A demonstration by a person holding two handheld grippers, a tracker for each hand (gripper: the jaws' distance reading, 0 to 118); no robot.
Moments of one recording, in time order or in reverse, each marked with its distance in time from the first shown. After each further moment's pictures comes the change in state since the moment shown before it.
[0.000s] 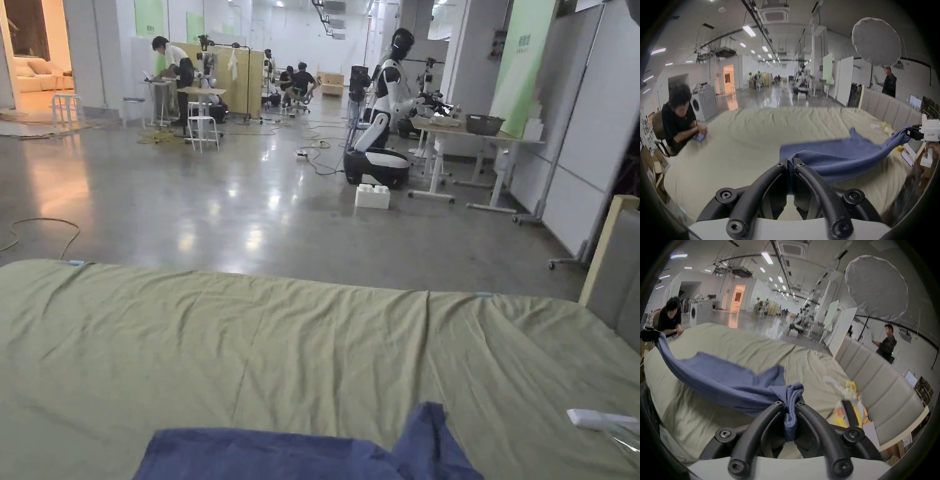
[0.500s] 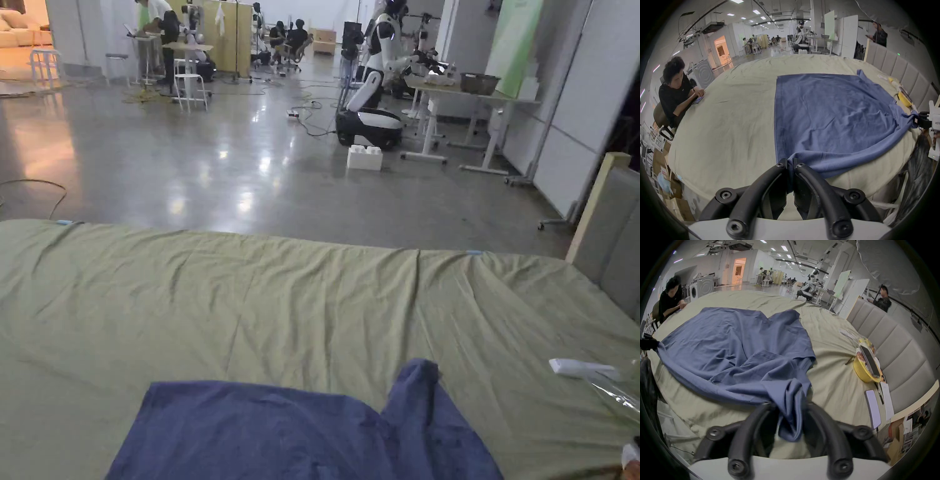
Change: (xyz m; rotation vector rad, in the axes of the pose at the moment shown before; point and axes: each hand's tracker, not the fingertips) left arm 0.012 -0.098 -0.039 -0.336 0.073 -0.107; right arm -0.037 -0.100 -0.012 -0.280 0.079 -0.046
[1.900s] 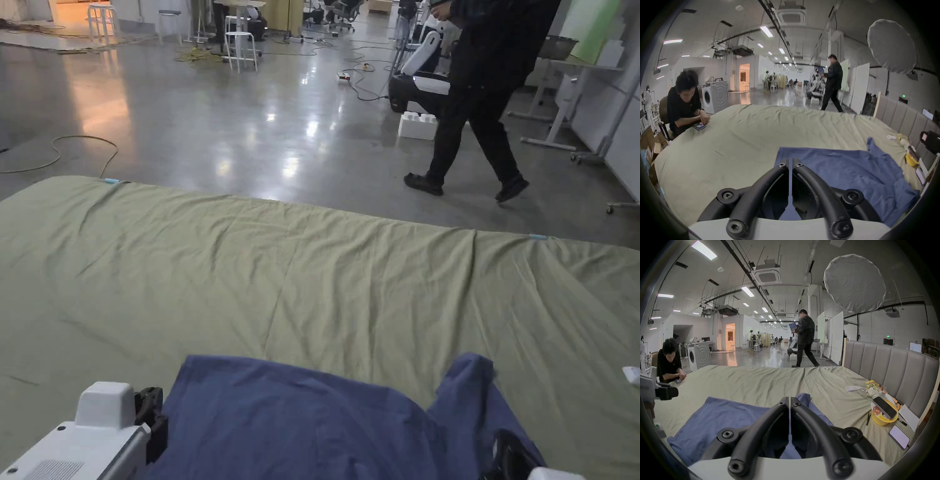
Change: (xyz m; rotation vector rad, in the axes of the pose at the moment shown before) left arm 0.010 0.130 -0.060 0.417 0.071 0.210; right arm -0.056 0.135 -0.007 0.611 -0.026 -0.243
